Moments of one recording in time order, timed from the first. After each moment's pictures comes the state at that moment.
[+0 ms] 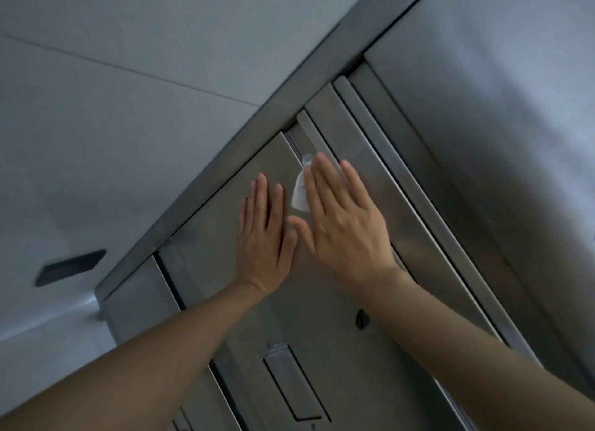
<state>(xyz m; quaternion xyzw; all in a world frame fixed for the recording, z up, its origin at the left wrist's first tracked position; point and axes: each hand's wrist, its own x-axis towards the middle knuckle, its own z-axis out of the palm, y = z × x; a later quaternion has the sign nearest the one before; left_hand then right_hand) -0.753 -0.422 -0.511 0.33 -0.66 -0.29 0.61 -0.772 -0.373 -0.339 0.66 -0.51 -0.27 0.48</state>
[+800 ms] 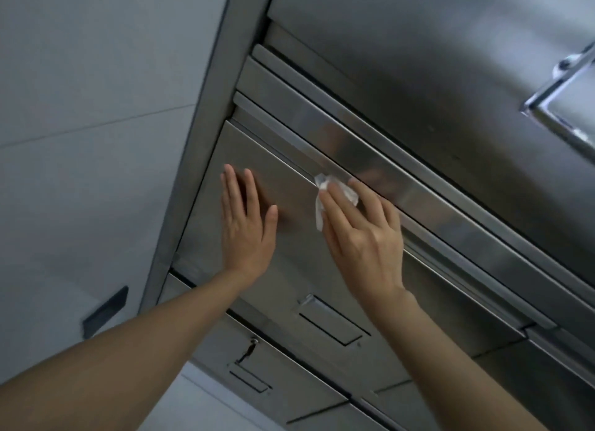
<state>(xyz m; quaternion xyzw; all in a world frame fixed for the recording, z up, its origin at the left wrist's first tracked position) -0.714 -0.426 -0.511 0.29 -0.76 -0.31 0.48 -0.752 -0.284 -0.376 0.54 -0.65 0.02 0.53</state>
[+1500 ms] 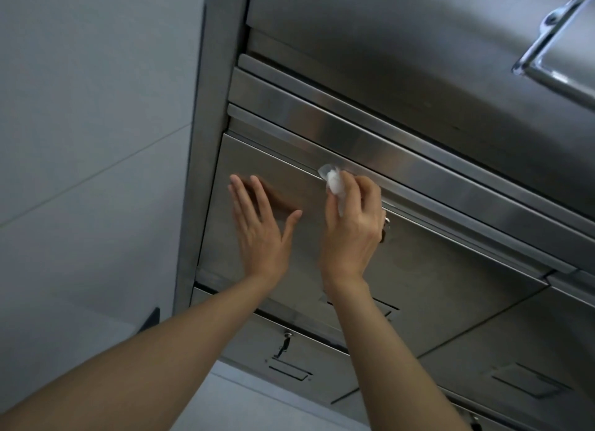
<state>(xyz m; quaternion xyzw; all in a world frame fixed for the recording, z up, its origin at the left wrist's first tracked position) -0.703 -0.426 -0.505 0.29 -0.79 -0.32 0.44 -0.727 -0.343 -0.419 0.27 -0.76 0.33 0.49</state>
